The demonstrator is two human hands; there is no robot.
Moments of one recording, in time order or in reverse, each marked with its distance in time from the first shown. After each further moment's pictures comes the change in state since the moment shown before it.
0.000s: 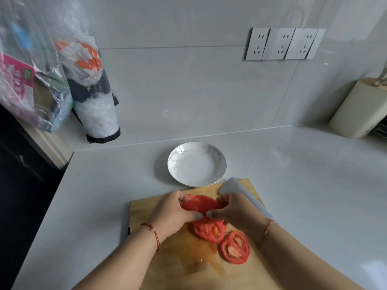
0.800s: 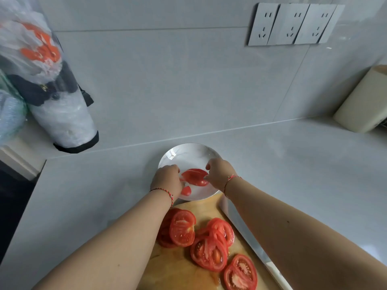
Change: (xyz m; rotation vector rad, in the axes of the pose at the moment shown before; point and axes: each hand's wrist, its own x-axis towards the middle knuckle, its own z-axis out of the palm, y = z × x) left_hand 0.147 0.012 -0.002 0.472 0.112 0.075; right_hand 0.152 -0.024 -0.023 -0.492 0.193 0.016
